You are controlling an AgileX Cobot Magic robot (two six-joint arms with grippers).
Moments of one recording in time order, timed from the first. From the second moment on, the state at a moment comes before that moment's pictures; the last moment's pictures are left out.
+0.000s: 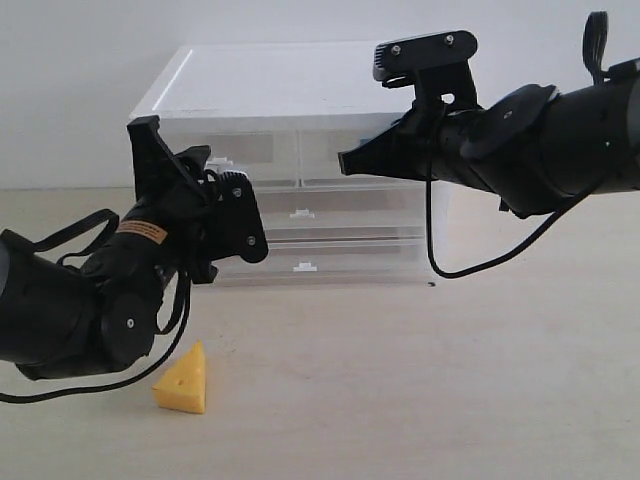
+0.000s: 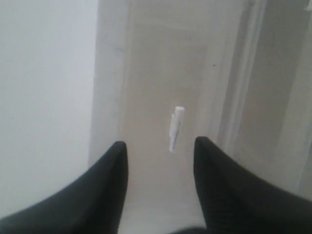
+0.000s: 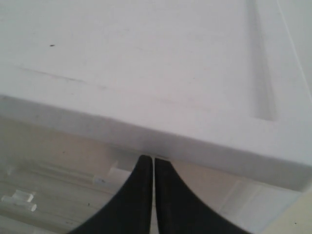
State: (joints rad) left arm -0.62 1.89 -0.81 -0.56 -1.02 1.67; right arm 0.54 1.78 -1.14 0.99 -0.29 -0.95
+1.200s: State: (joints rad) left arm -0.54 2.07 -0.86 -0.36 -1.20 1.58; right arm 0.54 1.78 -1.14 0.95 -0.29 -0.94
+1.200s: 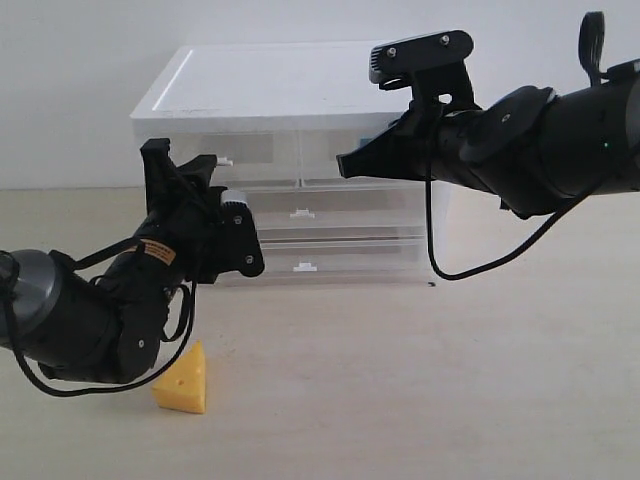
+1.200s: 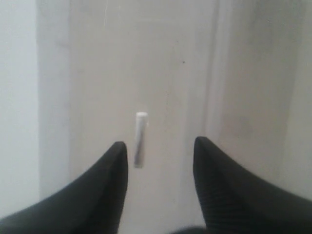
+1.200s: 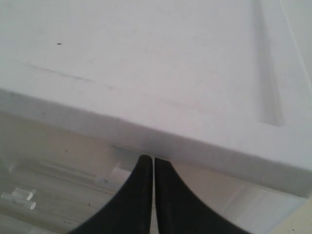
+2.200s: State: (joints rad) left arm -0.54 2.07 -0.92 -0.36 -1.21 1.57; right arm 0.54 1.78 -1.14 0.93 -0.29 -0.94
